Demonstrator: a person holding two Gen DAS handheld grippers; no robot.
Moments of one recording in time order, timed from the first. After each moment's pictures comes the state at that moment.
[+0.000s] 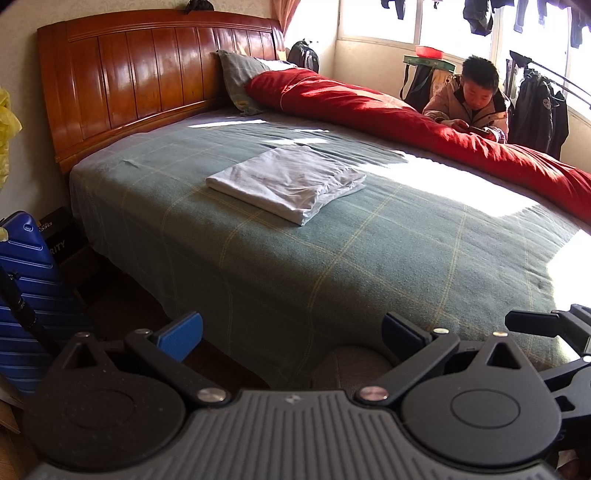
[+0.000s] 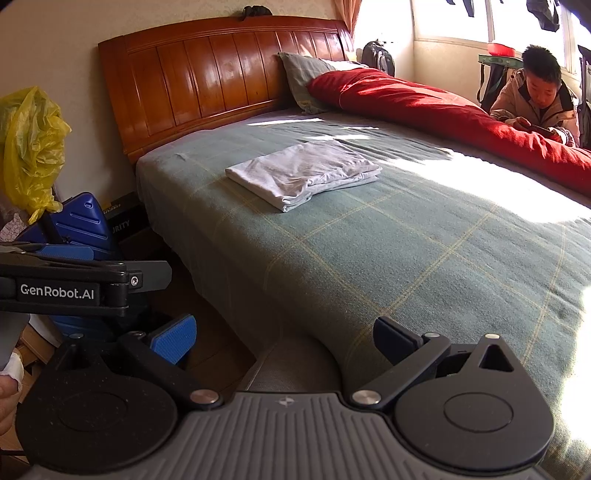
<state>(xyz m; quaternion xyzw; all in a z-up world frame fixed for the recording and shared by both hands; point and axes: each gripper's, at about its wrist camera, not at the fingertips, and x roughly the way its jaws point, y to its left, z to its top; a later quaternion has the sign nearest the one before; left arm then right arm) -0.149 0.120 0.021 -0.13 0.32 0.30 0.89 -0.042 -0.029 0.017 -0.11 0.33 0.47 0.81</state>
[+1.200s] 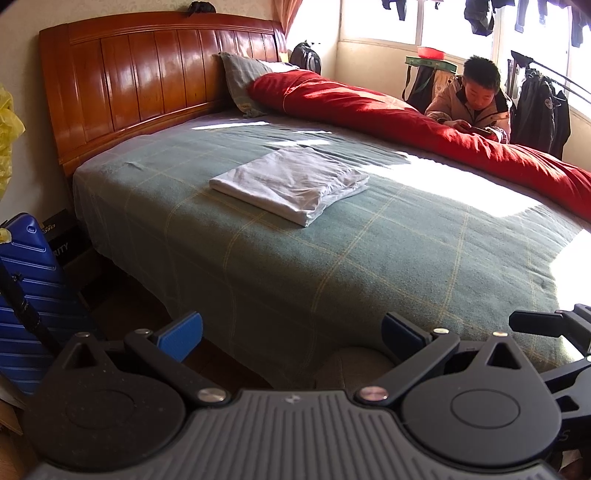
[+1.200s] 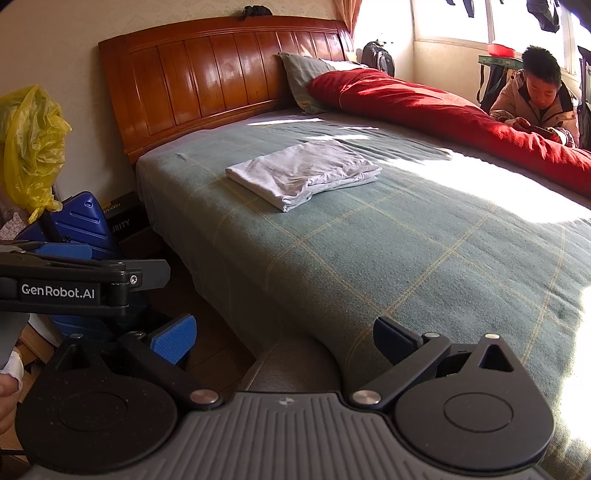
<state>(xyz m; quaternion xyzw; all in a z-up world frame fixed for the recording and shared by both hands) -0.151 0.120 0.021 -0.13 0.32 0.30 0.89 -0.044 -0.030 0.018 -0.11 0.33 0.47 0.81</state>
